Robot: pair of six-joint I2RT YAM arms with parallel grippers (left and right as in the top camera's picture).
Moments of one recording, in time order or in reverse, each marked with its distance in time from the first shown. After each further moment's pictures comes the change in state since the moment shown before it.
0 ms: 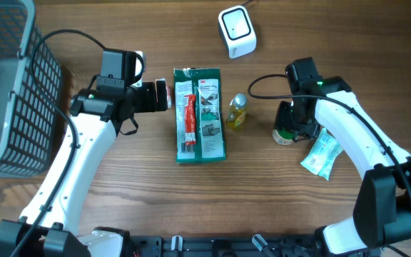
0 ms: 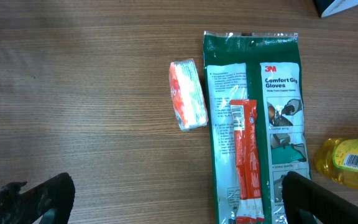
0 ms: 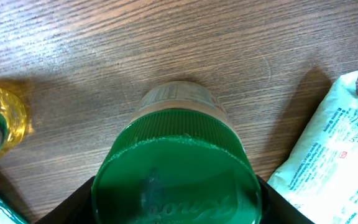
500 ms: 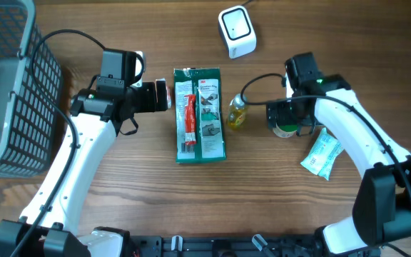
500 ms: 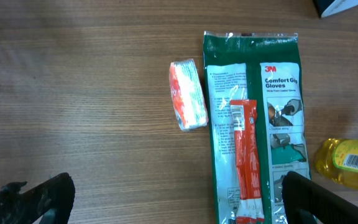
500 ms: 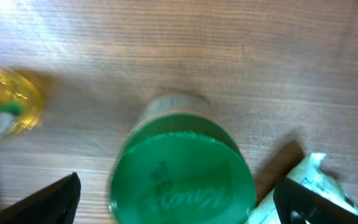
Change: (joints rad) left arm 0.000 0.000 0.000 0.000 0.000 0.000; right arm 0.000 0.009 0.069 0.039 0.030 -0.299
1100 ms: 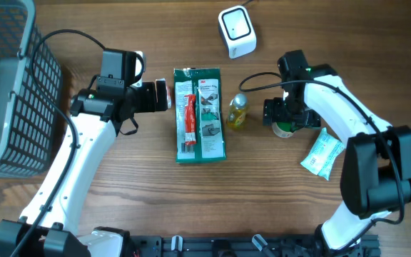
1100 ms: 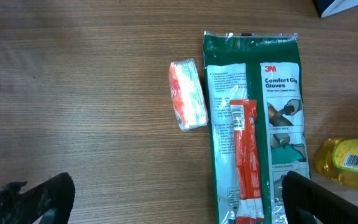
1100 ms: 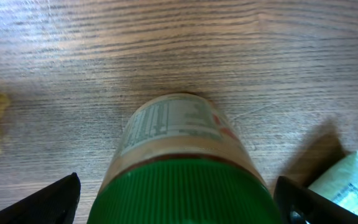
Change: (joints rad) left arm 0.000 0.000 0.000 0.000 0.000 0.000; right arm 0.000 0.177 0.050 -0.046 -0.005 0.106
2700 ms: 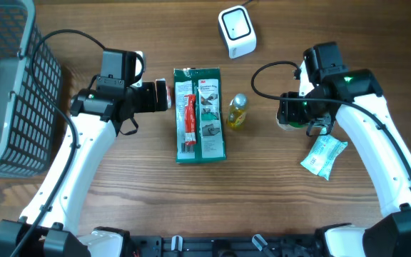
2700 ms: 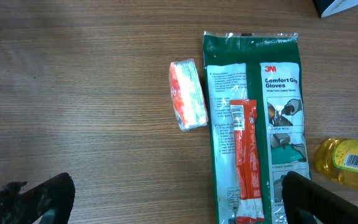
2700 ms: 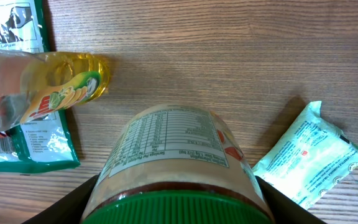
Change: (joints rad) left arm 0.000 0.000 0.000 0.000 0.000 0.000; right arm -0.026 -0.336 0.038 -0.162 -0.124 -0.045
